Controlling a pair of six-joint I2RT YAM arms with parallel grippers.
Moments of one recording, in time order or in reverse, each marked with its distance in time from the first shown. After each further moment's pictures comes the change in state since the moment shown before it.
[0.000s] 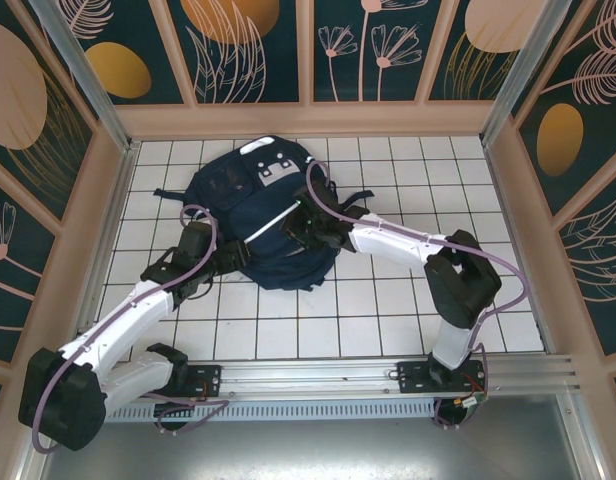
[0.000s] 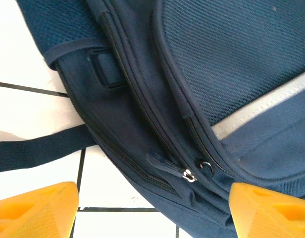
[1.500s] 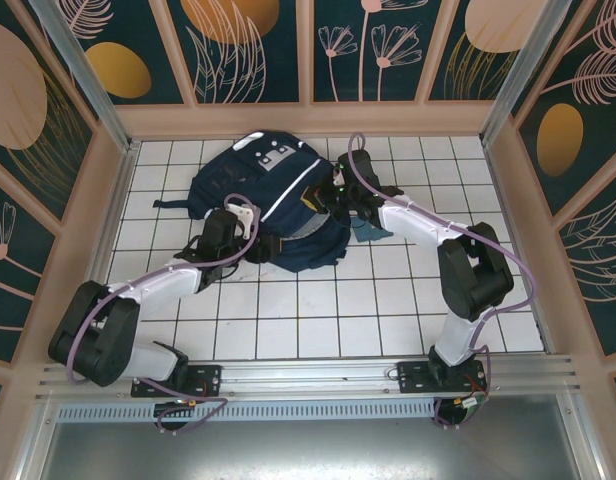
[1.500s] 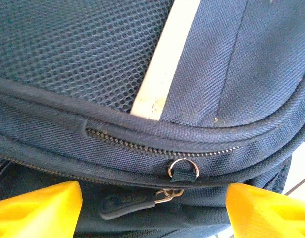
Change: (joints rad) left arm -0.042 0.356 0.019 0.507 0.262 0.294; right arm -0.254 -0.011 -0.007 0.206 -0.362 0.009
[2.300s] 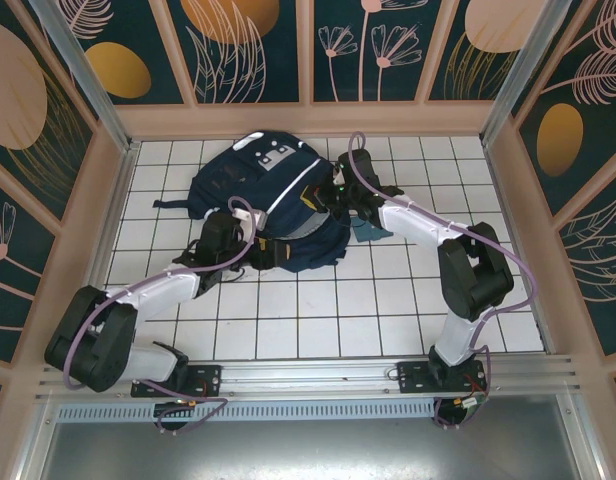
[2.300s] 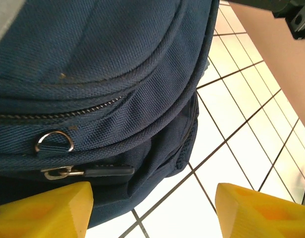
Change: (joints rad) left arm -0.008 -0.060 -0.045 0.058 0.253 -0.115; right arm -0.001 0.000 0.000 0.010 -0.006 0.003
